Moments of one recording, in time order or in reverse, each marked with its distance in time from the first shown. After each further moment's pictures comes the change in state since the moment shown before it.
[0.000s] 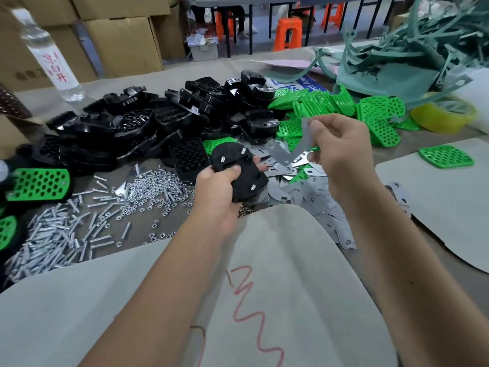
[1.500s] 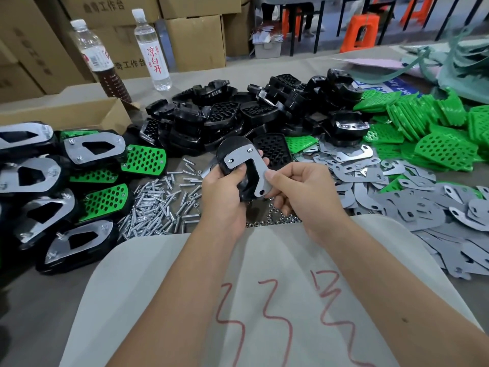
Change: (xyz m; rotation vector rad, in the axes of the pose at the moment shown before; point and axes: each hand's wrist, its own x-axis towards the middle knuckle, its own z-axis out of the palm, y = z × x) left_hand -0.012 0.053 -0.095 0.019 0.225 0.215; right_hand -0.080 0.019 0.136 0.166 -0.524 0.190
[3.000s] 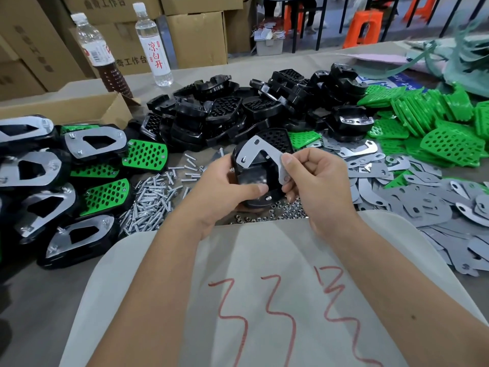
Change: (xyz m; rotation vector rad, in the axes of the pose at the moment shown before) left_hand 0.002 0.028 -0.032 0.659 -0.340 -0.015; right_hand 0.001 0.006 -0.003 0.077 0.121 -0.167
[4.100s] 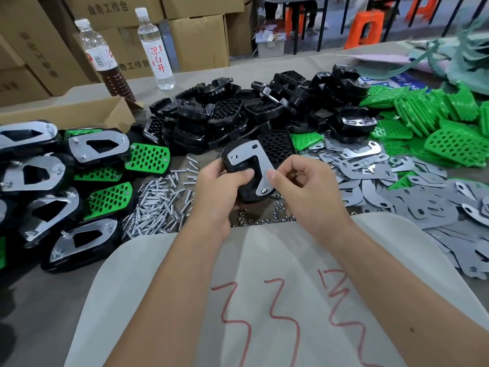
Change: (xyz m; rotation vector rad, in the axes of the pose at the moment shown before) left_hand 0.008 -0.008 0.014 -0.253 0.305 -0.020; right_hand -0.008 -0.004 0.006 -0.315 -0.116 -0.123
